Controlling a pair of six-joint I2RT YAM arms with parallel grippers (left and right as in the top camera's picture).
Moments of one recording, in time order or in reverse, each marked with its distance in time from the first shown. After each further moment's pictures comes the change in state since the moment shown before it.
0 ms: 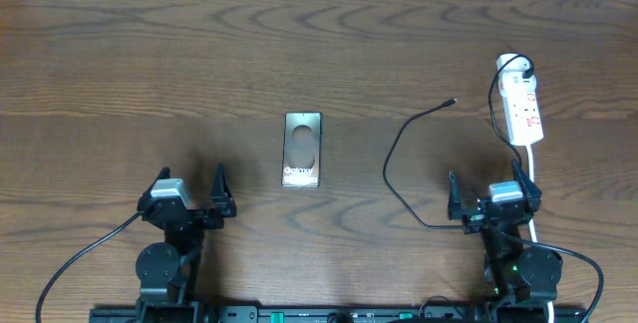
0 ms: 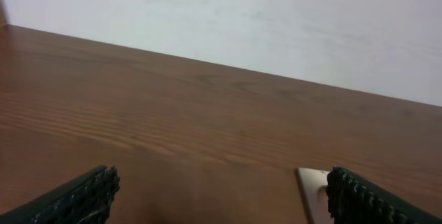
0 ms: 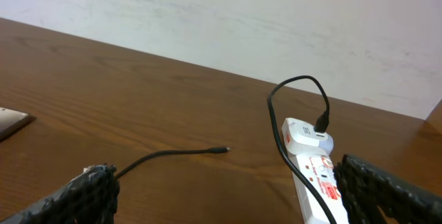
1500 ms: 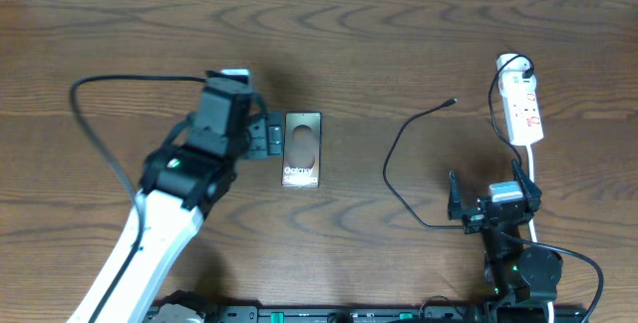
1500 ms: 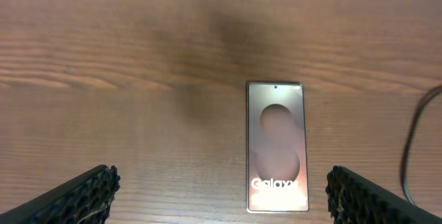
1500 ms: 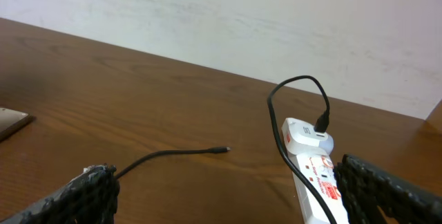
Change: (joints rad) left arm -0.349 1.223 1.043 -0.624 -0.159 -0.138; right arm 0.000 0.000 0.000 0.000 0.000 0.000
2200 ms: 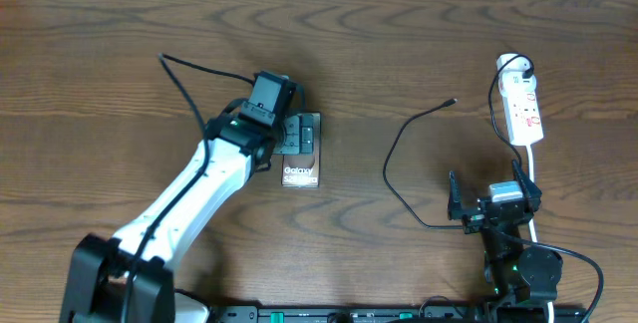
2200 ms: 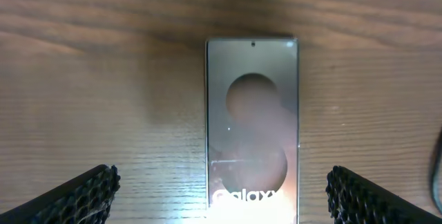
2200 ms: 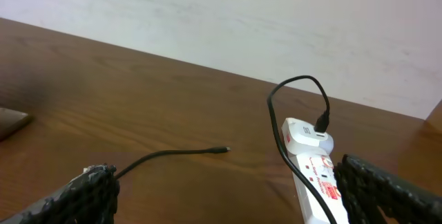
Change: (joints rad) left arm -0.052 0.332 0.000 0.127 0.102 -0.060; right arm 0.000 0.000 0.000 0.000 0.000 0.000
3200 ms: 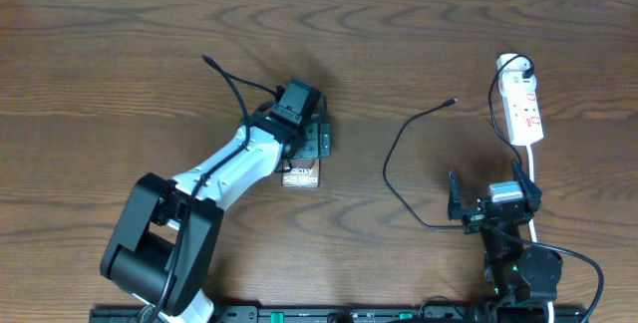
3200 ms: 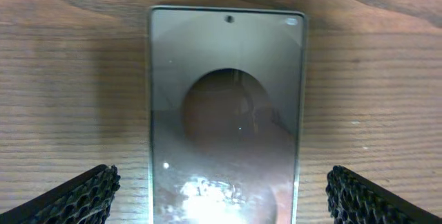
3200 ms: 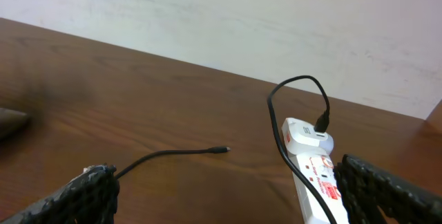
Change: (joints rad) left arm -0.062 0.215 0.000 0.137 0.016 -0.087; right arm 0.000 0.000 0.000 0.000 0.000 0.000
